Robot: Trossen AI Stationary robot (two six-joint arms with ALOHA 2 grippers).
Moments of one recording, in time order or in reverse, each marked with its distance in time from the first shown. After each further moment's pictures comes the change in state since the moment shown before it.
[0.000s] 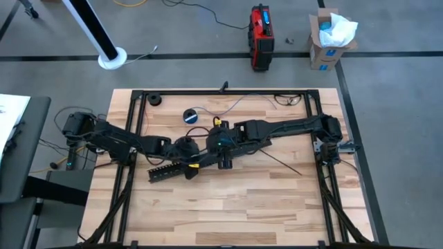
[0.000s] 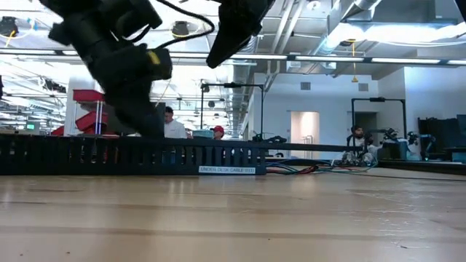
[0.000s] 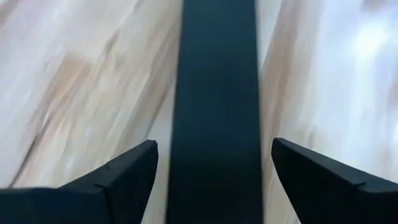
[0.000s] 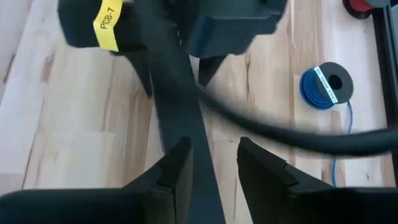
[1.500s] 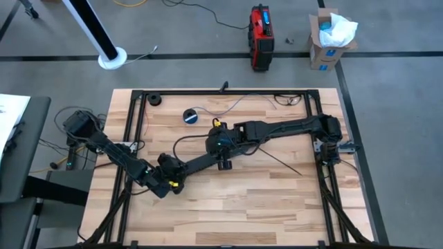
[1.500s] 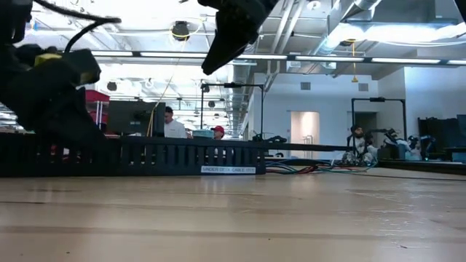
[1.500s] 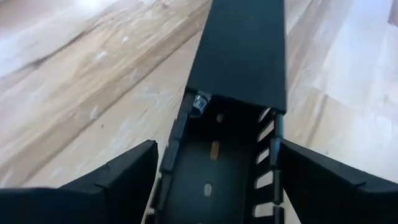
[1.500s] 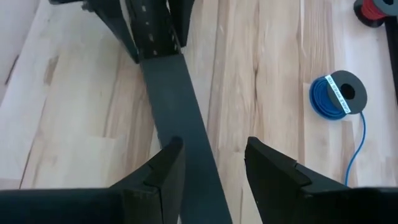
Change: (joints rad) left arm -0.509 0.010 -0.227 0.091 -0.610 -0.643; right arm -0.006 0.000 -0.058 0.088 -0.037 -0.026
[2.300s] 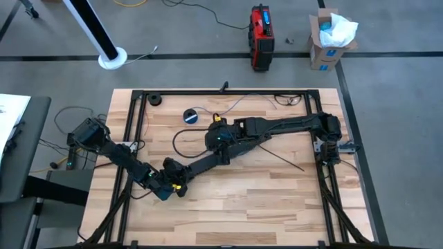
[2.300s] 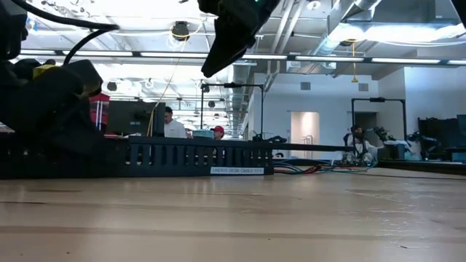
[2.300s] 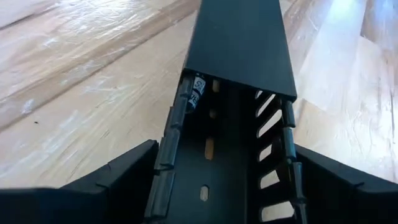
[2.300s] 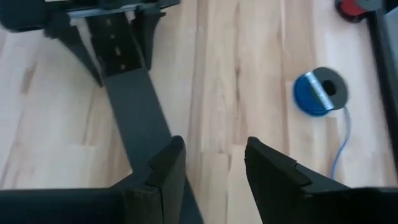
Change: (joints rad) left arm -0.030 0.214 -0.039 0.318 -0.014 -0.009; right arm -0.042 0.000 0.001 0.022 -0.004 0.001
